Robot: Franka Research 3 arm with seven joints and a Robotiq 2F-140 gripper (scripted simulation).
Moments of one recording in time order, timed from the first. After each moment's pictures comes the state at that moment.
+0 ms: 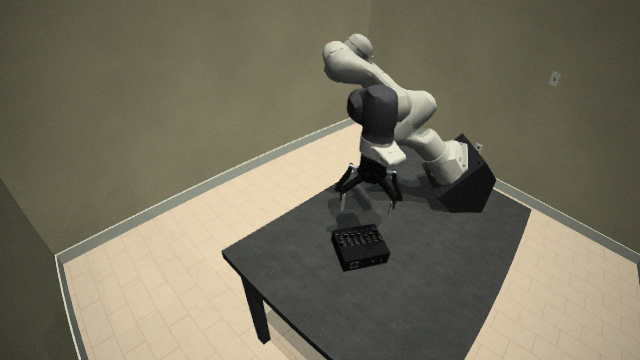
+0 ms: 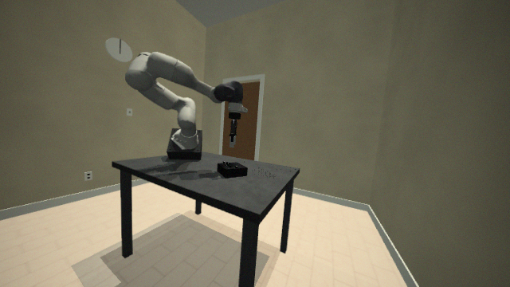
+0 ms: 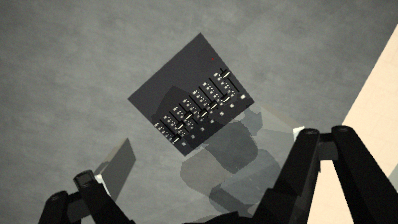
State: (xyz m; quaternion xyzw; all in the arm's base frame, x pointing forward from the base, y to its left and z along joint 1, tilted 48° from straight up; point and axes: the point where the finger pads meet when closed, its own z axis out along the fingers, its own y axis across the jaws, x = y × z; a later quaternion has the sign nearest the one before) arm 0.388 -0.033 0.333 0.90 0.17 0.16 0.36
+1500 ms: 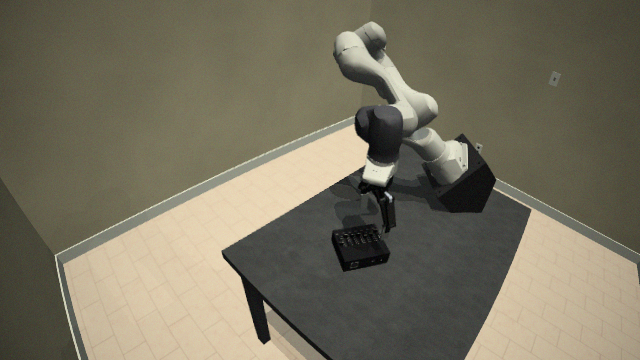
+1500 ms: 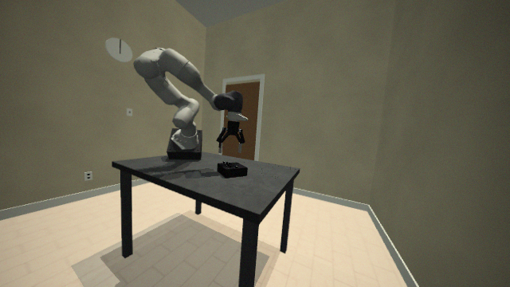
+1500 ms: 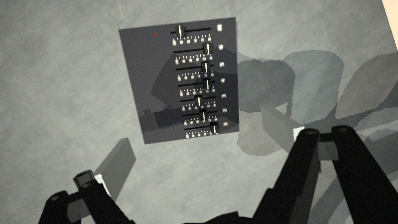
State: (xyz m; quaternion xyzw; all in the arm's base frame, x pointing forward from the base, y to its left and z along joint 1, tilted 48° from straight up) arm 0.391 -0.050 0.274 0.88 -0.28 0.28 0.25
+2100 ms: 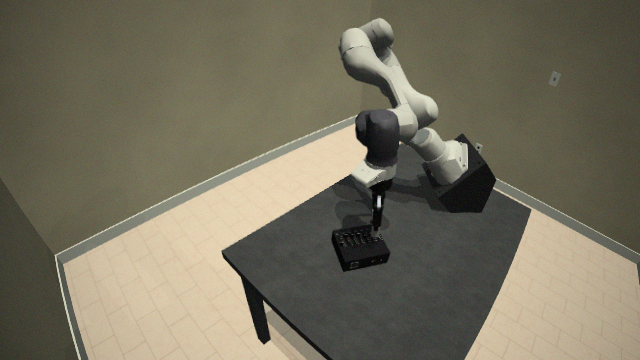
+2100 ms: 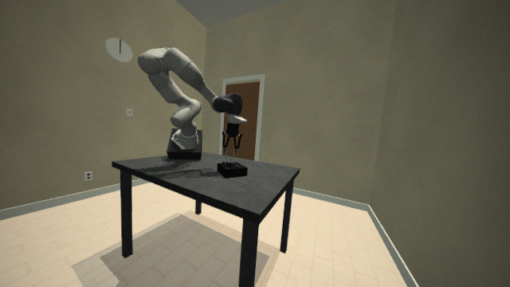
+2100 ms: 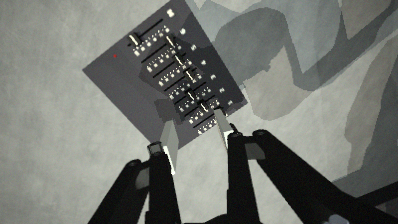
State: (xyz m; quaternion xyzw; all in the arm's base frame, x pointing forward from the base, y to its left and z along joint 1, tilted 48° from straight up) arm 0.394 -0.052 0.259 0.80 -0.49 0.32 0.15
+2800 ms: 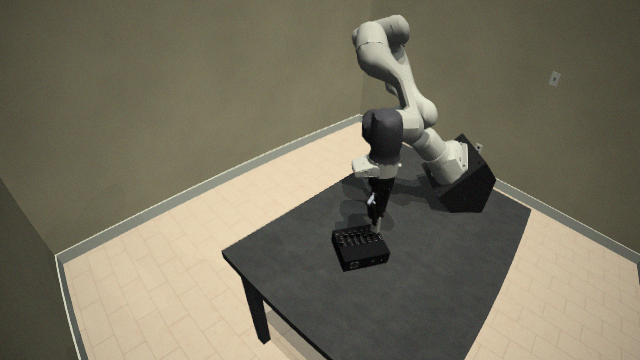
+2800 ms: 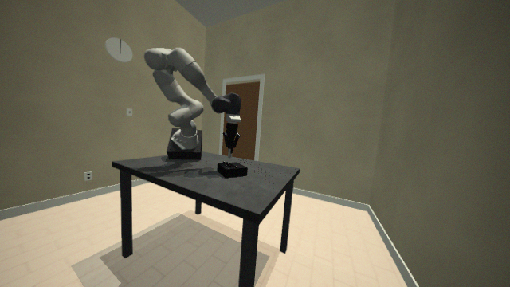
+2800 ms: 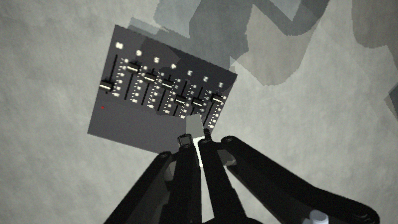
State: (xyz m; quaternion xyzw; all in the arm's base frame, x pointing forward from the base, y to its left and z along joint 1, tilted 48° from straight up) arm 0.394 -0.052 0.259 0.62 -0.69 0.37 0.05
